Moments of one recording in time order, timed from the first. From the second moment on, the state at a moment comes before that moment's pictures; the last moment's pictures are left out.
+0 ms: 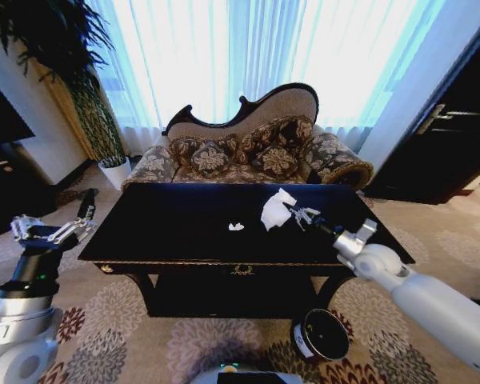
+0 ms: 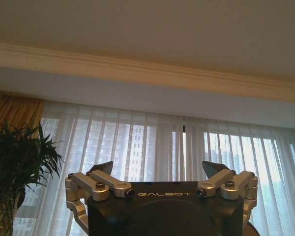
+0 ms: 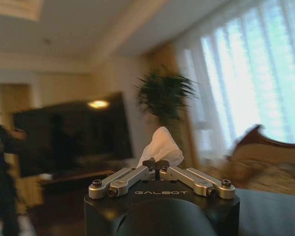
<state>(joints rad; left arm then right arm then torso) 1.63 -1.37 -1.19 -2.50 -0.80 -0.05 0.30 -1.07 0.48 0.25 1.86 1.27 0.22 -0.61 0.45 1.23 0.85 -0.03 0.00</state>
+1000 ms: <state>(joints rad) 1.62 -1.37 -1.21 -2.50 -0.84 -0.03 0.28 -1.63 0.70 0.66 1.49 1.12 0.36 -1.34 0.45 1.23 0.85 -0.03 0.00</state>
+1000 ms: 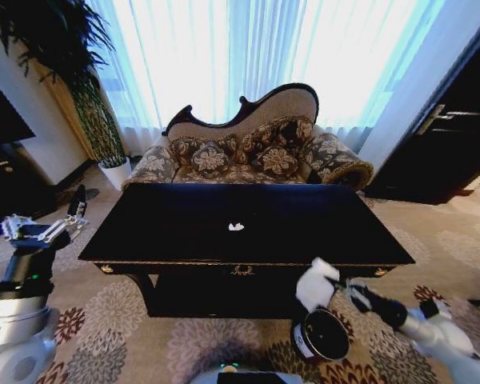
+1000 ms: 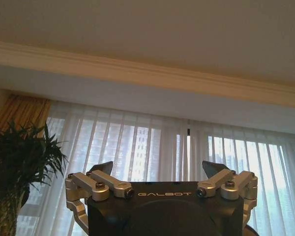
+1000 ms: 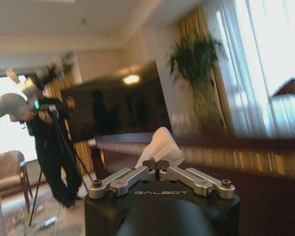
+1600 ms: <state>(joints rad) 1.64 -1.37 -1.22 -2.50 -0.84 -0.03 0.27 -1.37 0.81 0.38 1.05 0.85 0.45 -1.14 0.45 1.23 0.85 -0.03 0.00</state>
